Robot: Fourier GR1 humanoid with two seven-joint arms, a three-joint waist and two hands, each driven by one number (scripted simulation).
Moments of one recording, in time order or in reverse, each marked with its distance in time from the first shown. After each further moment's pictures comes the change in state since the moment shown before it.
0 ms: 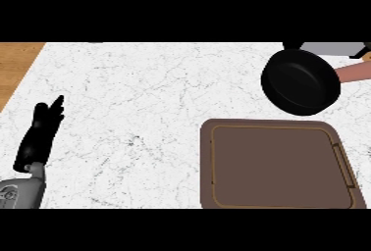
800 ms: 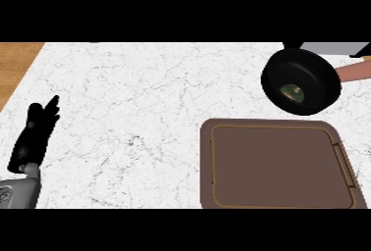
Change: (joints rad) left arm 0.004 0.010 0.024 0.003 0.003 -0.012 -0.010; right arm -0.095 0.073 -0.260 0.283 -0.257 0.067 0.101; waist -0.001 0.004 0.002
